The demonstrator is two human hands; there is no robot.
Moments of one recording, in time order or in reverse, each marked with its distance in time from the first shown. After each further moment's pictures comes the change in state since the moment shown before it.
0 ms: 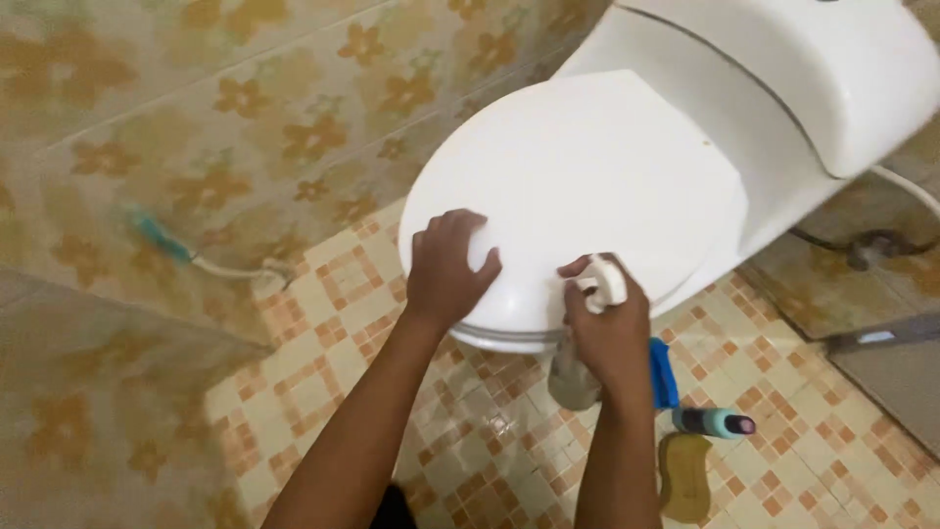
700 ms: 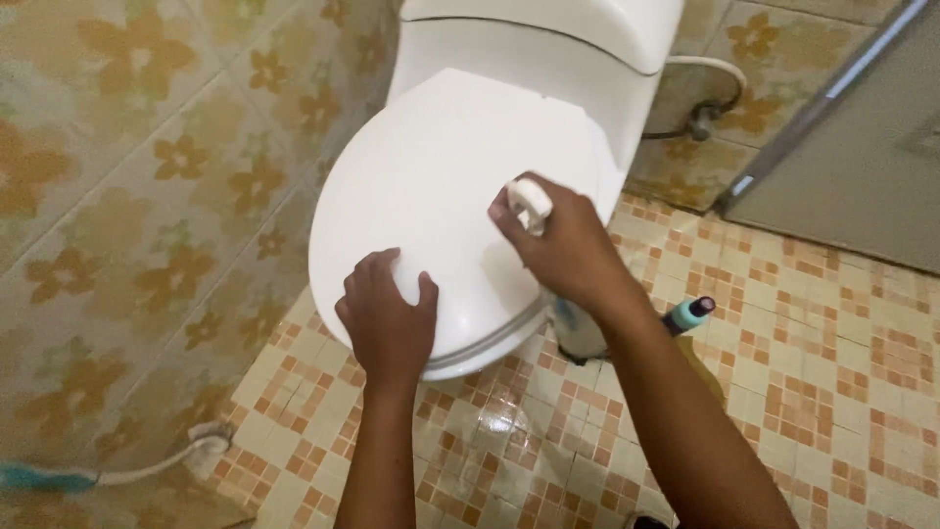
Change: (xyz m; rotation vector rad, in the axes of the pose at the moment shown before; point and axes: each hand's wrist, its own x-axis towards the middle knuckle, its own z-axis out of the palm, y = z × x) left_hand 0.003 -0.007 -0.001 0.010 -0.058 0.008; right_hand 0.019 -0.059 0.005 -0.390 0.124 0.143
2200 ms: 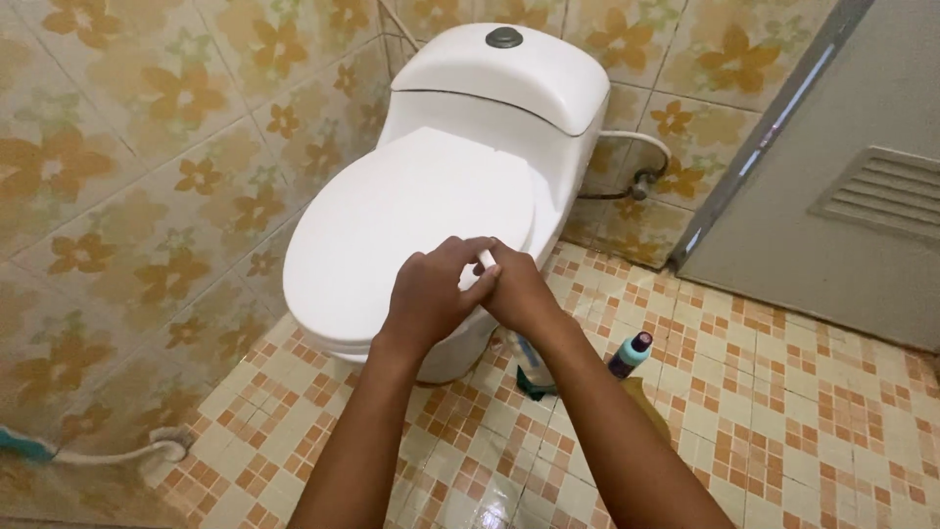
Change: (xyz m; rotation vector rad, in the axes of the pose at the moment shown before) left_hand -0.034 0.132 -0.020 -0.280 -0.181 0.529; right_hand -0.048 0.084 -0.016 -0.031 -0.094 -0.119
